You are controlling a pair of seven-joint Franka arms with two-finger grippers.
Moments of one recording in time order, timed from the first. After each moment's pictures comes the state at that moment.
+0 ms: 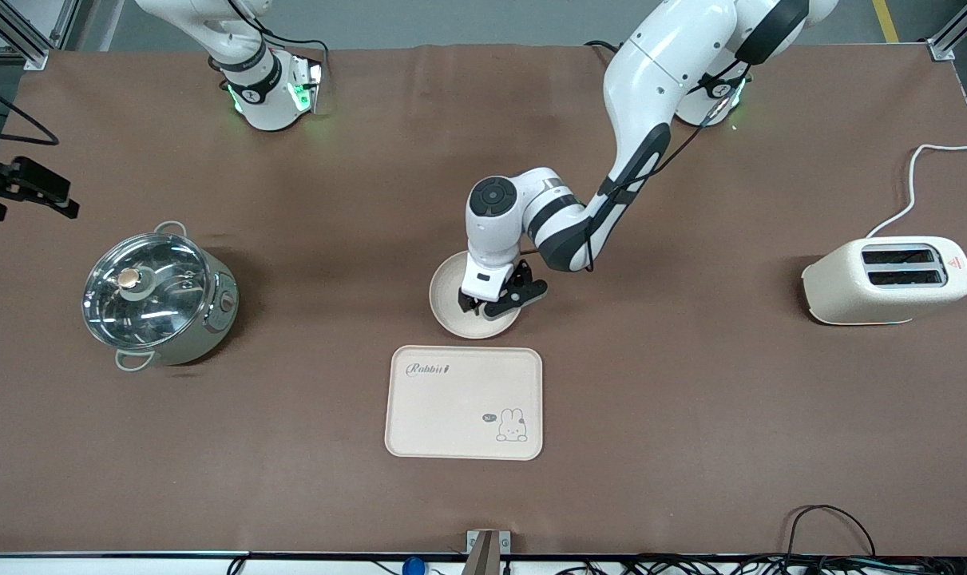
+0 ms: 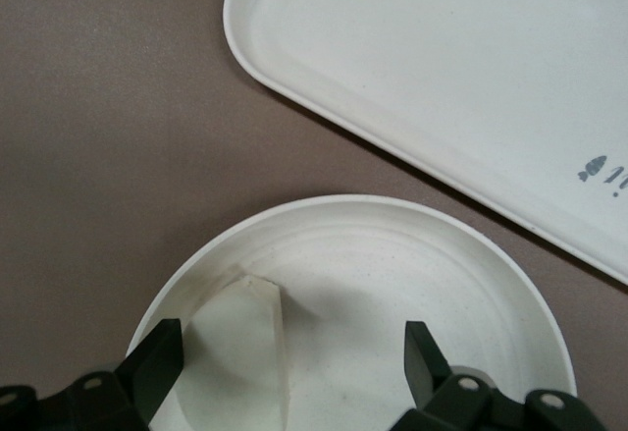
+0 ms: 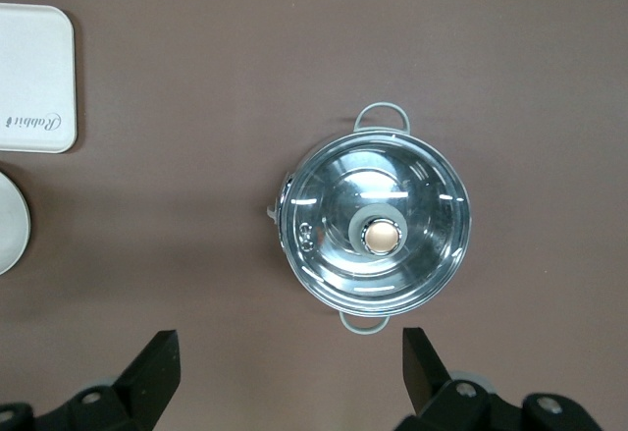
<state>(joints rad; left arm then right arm) -0.60 0.80 -0.25 -1.53 0.41 2.38 -1.52 -0.04 -0.02 -0.04 -1.55 0.00 1.53 -0.11</state>
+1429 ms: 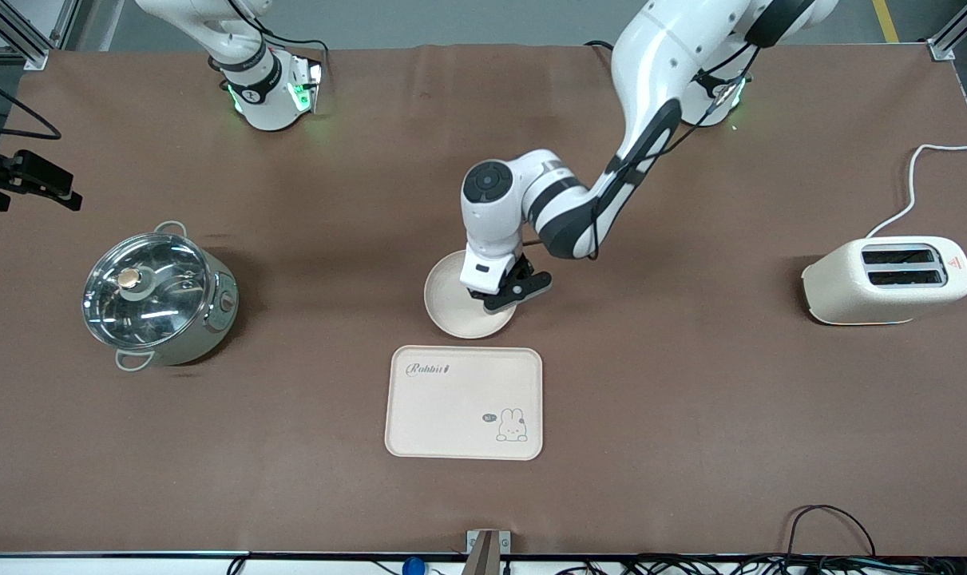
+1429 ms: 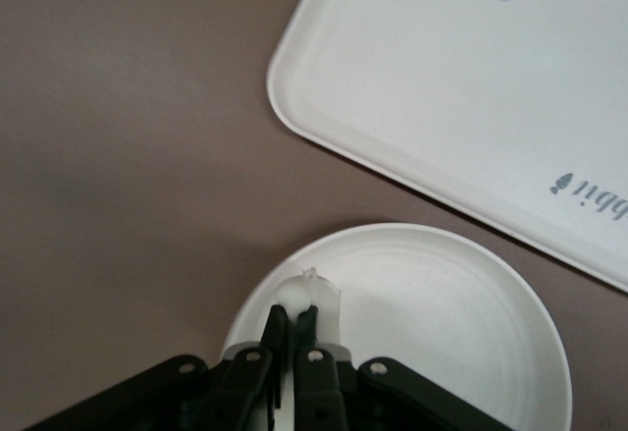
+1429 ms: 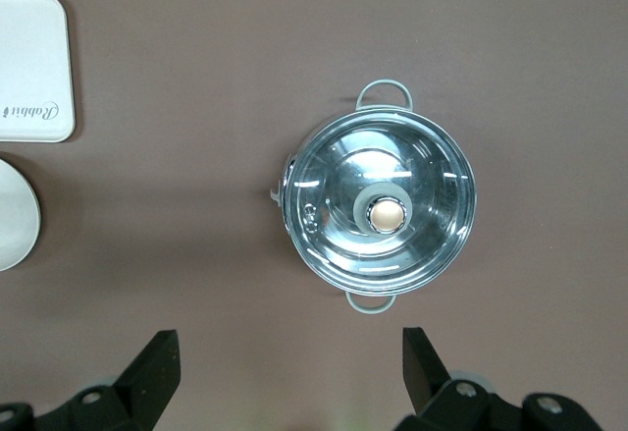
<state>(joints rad) -0.58 0.65 -0.26 -1.52 0.36 2.16 -1.36 -0.03 -0.02 -0.04 -1.55 0.00 1.49 -0.06</state>
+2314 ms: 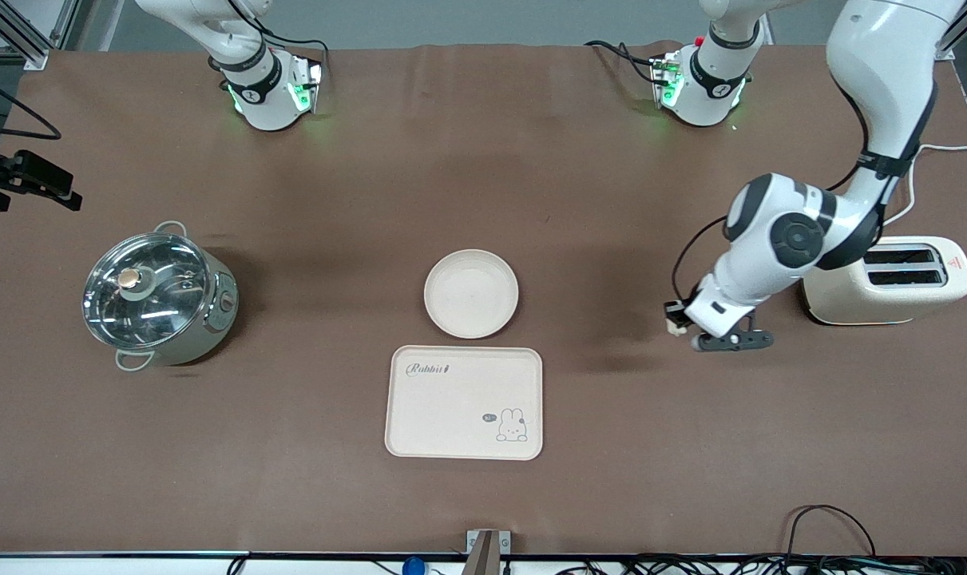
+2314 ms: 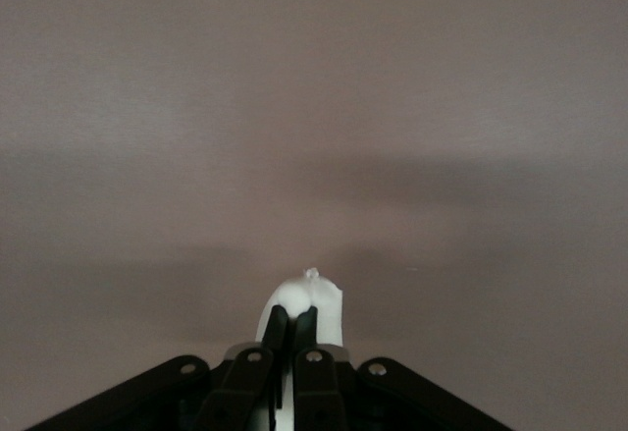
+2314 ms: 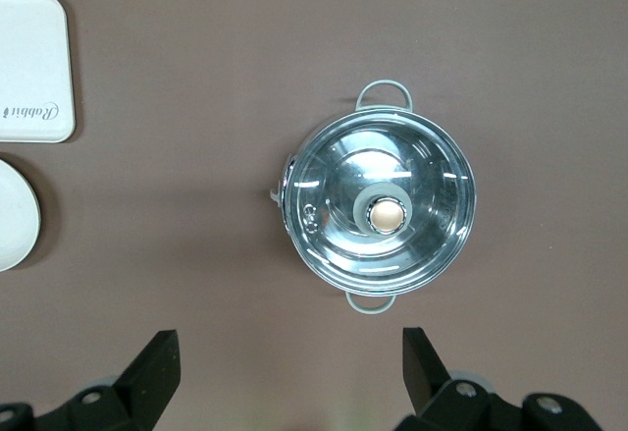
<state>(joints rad) 0.38 0.43 -0.59 -2.07 0.24 2.48 -0.37 -0.03 -0.02 -0.04 -1.55 0.00 1.49 -0.06</state>
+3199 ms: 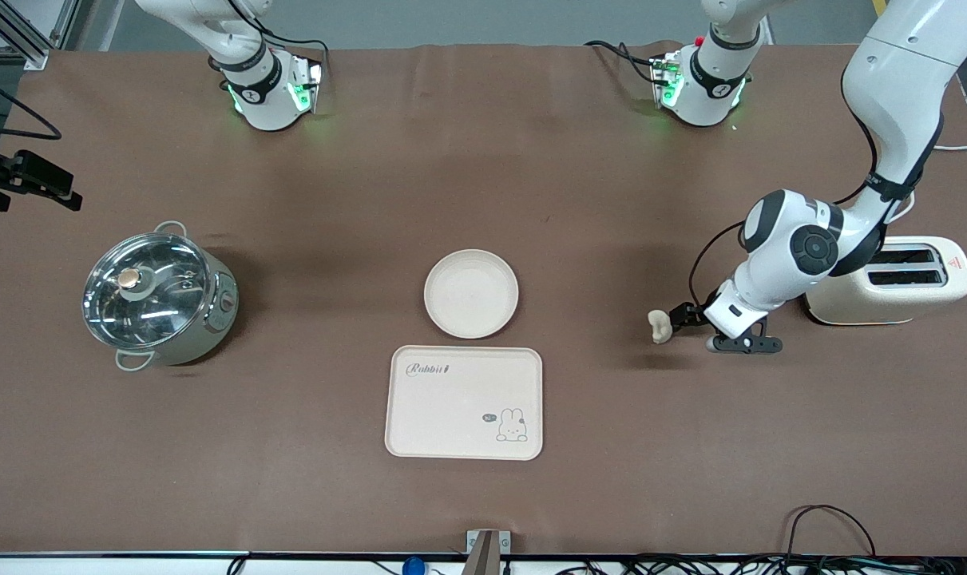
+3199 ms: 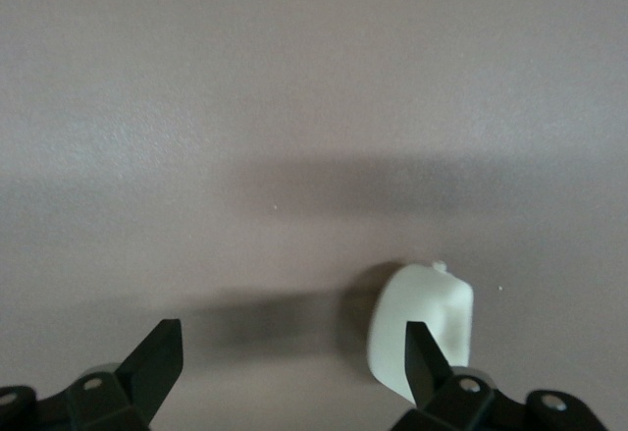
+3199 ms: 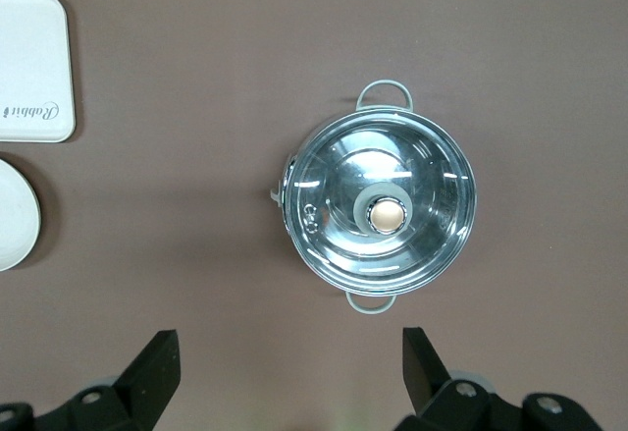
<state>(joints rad) 0.43 0.52 -0.60 -2.10 0.33 2.60 -0.33 -0.03 -0.02 -0.04 -1.55 0.00 1.49 -0.06</state>
